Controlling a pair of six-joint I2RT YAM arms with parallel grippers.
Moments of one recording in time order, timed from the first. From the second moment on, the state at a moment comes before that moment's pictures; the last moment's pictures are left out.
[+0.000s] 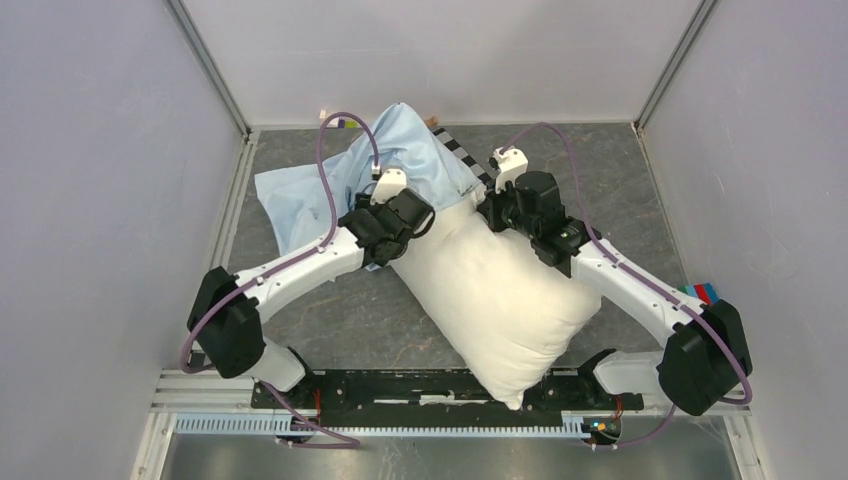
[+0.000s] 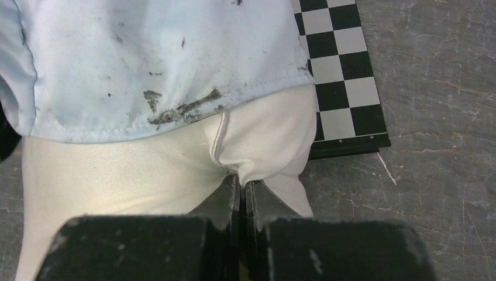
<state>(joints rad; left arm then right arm) -0.82 1.49 1.19 -0.71 -0.84 -0.53 0.57 1.30 0.95 -0.07 0.00 0.13</state>
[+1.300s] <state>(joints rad) -0.68 1.62 1.46 -0.73 -0.21 -0.63 0.76 1.26 1.15 -0.20 0.19 0.09</state>
